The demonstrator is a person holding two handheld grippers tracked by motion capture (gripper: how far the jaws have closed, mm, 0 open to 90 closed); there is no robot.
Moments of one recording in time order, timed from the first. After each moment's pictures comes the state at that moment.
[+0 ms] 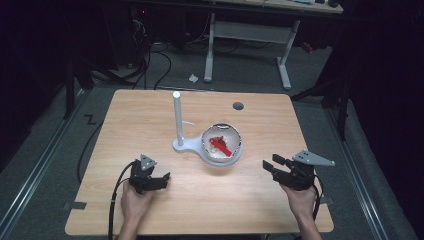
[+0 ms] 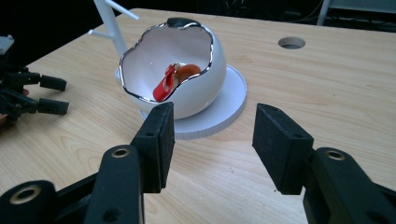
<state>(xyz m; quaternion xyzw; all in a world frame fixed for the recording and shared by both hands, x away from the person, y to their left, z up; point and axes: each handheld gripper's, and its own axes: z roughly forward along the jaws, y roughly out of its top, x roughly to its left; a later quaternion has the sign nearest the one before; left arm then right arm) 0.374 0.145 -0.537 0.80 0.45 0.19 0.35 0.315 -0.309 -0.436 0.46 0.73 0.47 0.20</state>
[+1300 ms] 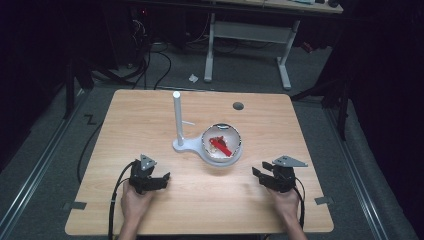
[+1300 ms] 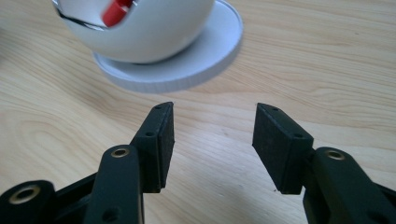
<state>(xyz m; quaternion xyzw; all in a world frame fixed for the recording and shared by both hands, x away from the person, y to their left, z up) 0.374 0.145 -0.537 0.80 0.46 0.19 0.35 0.337 -0.289 -0.497 0.49 0.75 0.39 0.20</state>
